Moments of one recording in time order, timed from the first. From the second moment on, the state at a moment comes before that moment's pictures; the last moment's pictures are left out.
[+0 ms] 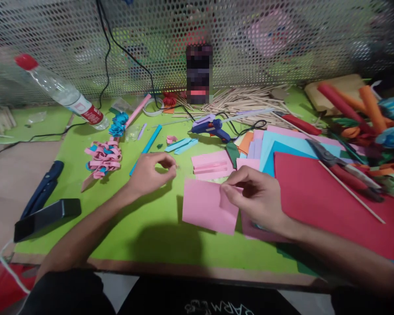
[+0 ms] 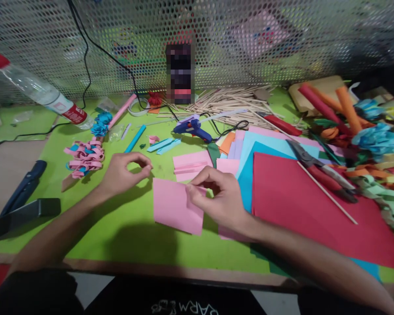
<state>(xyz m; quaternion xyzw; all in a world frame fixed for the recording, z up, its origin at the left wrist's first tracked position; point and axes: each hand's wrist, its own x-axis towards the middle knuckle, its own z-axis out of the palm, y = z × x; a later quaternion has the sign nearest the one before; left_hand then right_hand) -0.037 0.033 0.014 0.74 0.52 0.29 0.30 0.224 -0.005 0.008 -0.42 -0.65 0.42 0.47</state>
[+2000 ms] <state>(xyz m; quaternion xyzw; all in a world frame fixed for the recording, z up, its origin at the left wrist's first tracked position) -0.034 0.041 -0.011 0.72 0.54 0.29 0.33 0.233 0.022 0.004 -0.48 -0.61 0.39 0.50</state>
